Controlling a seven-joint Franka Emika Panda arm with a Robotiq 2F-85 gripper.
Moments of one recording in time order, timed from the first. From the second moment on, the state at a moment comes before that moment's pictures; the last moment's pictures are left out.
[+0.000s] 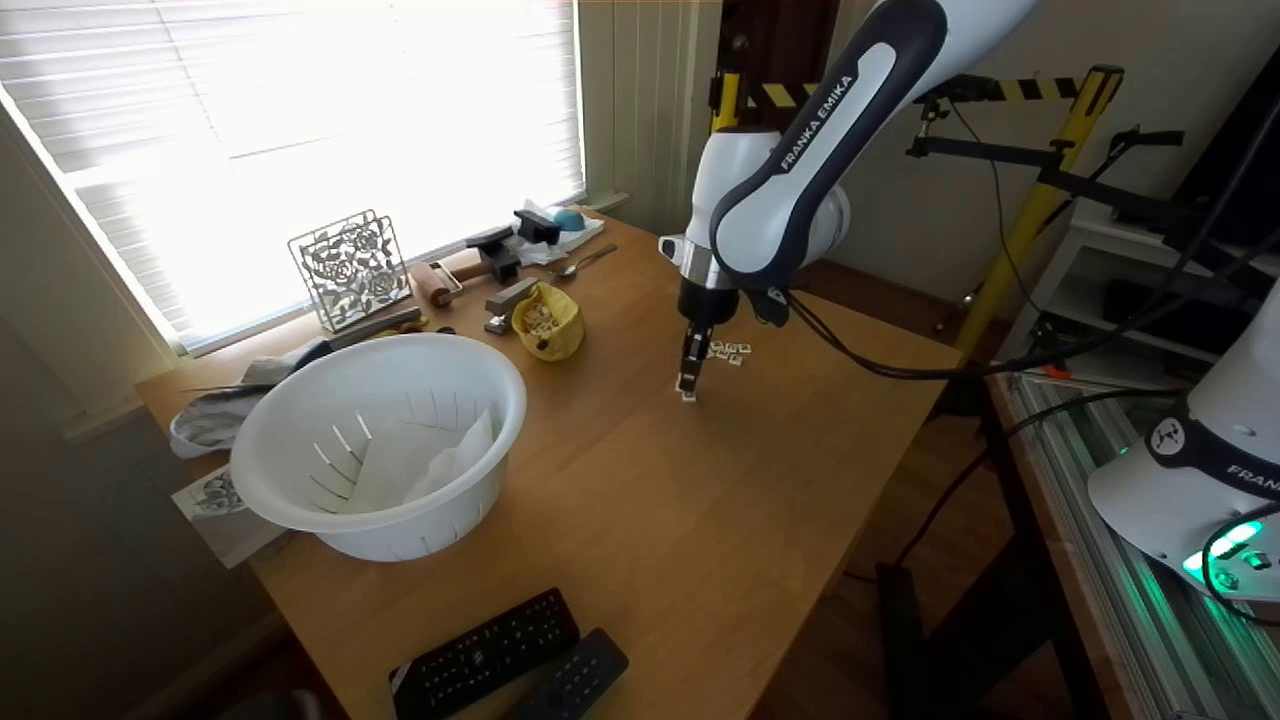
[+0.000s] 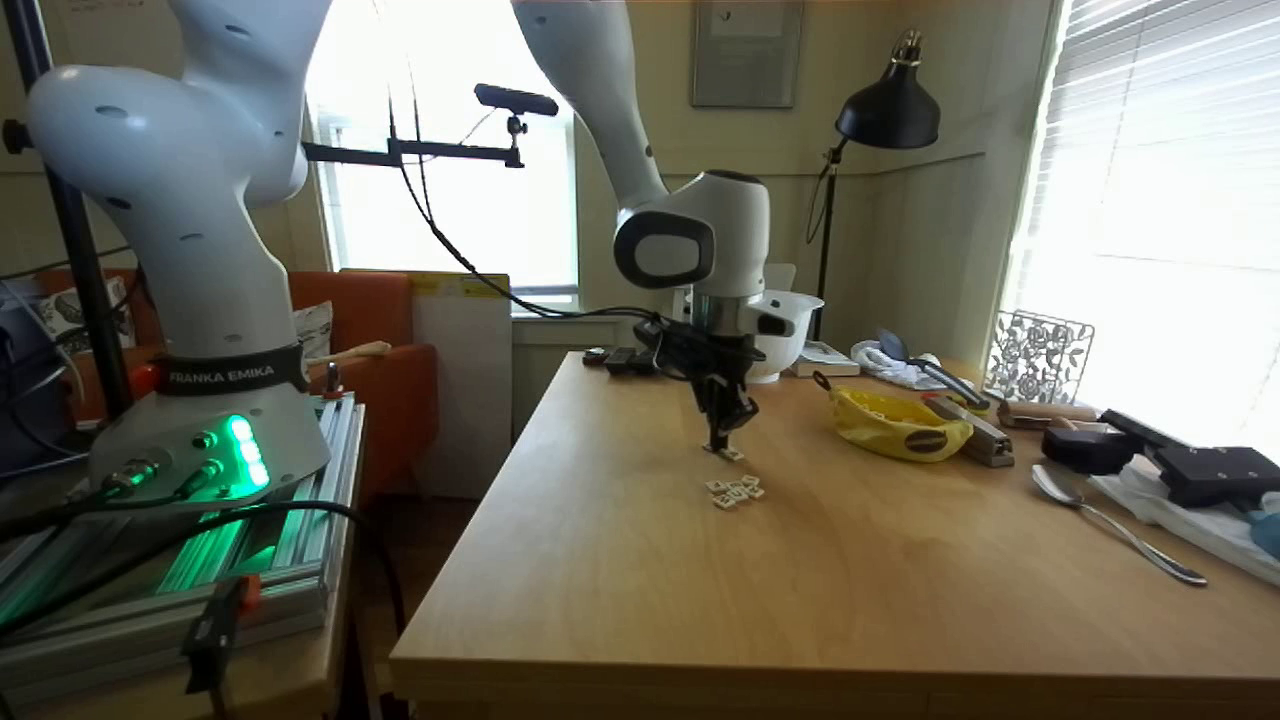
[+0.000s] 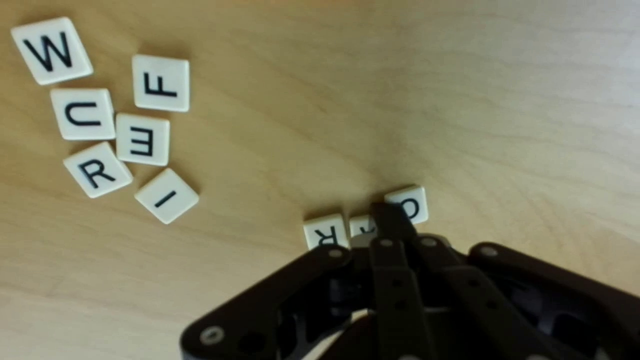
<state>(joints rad) -0.35 0.52 0.13 -2.22 0.20 2.80 -0.45</state>
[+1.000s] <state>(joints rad) -0.35 0.51 0.12 -2.22 0.19 2.78 -0.46</state>
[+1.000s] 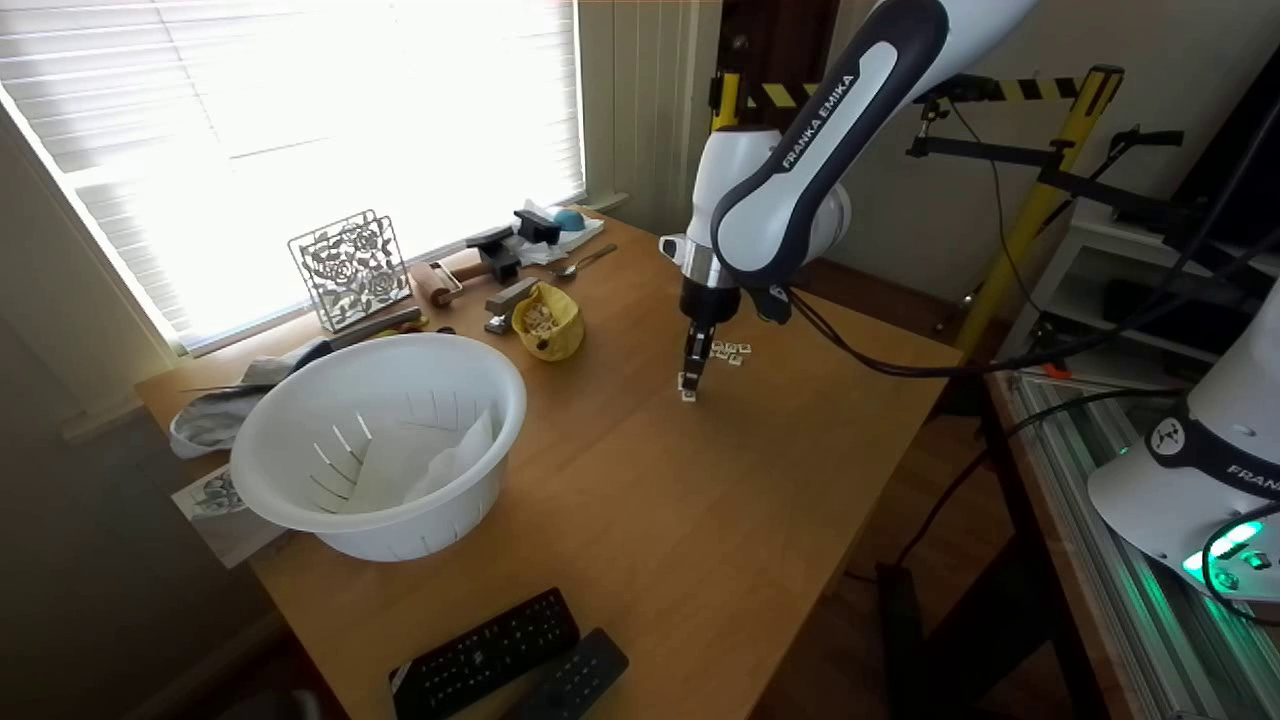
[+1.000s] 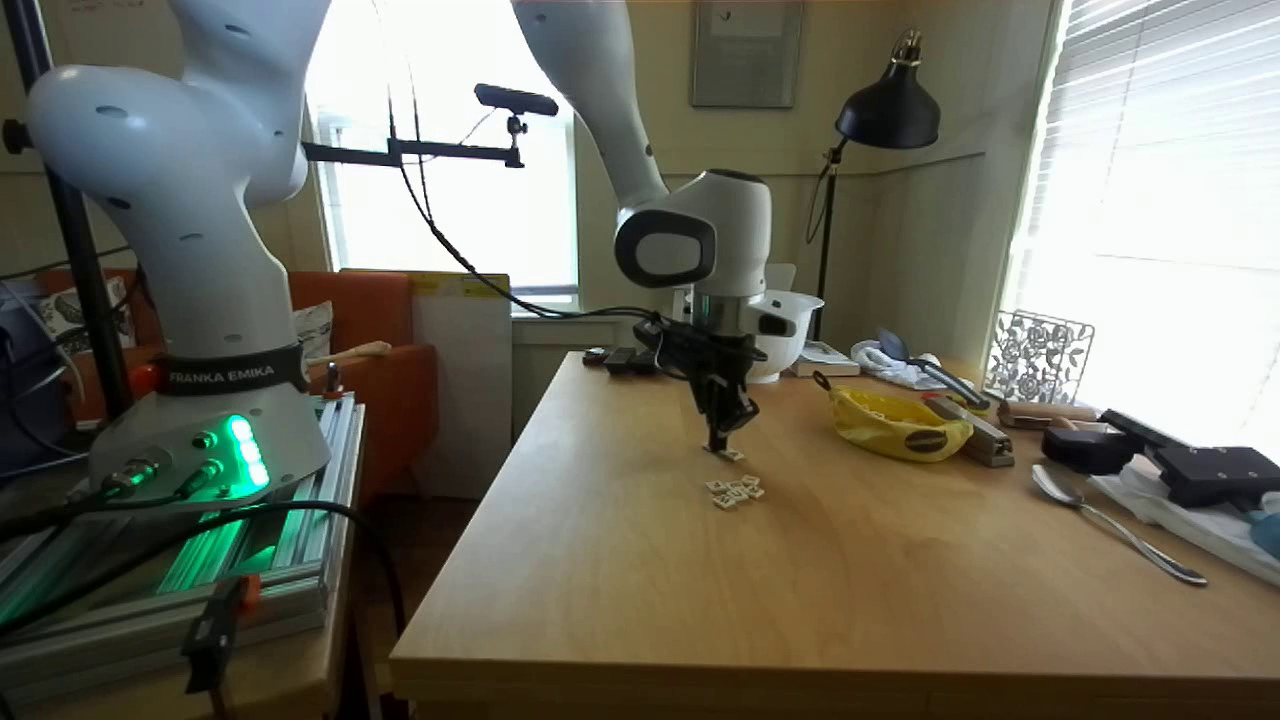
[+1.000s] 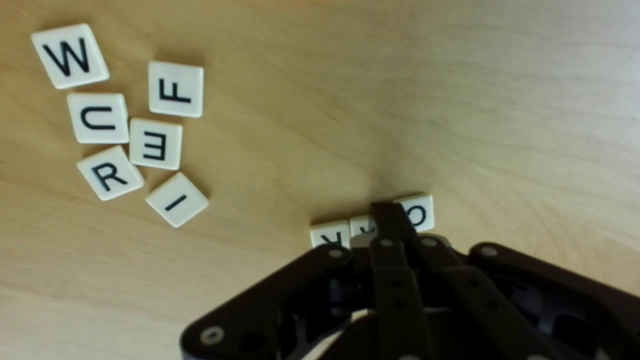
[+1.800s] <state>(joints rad) -0.35 0.47 0.13 -2.22 0.19 2.78 -0.49</state>
